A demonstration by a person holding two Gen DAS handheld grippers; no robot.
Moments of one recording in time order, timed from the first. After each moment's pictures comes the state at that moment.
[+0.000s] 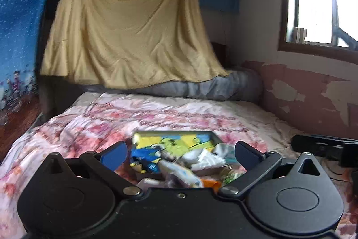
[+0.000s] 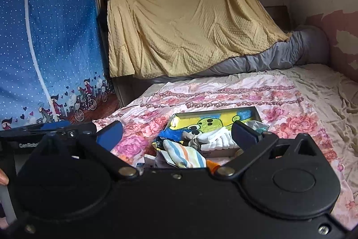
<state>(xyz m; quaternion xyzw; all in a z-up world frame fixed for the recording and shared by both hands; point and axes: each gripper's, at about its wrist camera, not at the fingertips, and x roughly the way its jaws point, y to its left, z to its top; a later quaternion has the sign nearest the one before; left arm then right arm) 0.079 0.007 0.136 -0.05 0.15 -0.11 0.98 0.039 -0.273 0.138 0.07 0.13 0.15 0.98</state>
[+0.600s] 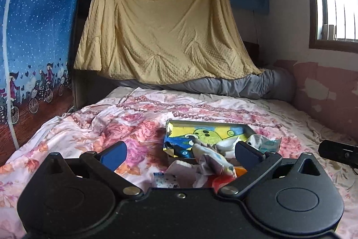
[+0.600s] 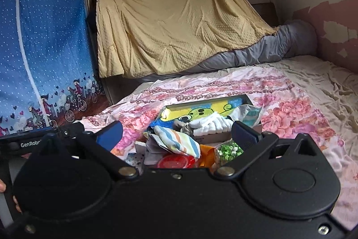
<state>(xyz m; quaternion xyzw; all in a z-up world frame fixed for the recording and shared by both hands) 0.068 0.013 0.089 -0.05 0.14 -0.02 0.99 0.045 -0.269 0.093 0.09 0.14 0.12 0.98</state>
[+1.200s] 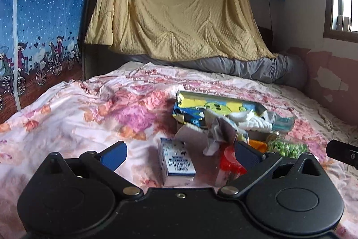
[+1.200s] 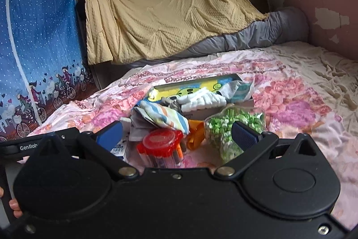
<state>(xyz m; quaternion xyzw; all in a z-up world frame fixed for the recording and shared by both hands) 0.075 0.013 0.030 -0.07 0.19 0.01 0.98 0.043 -0.266 0.041 0.09 0.17 0.10 0.98</state>
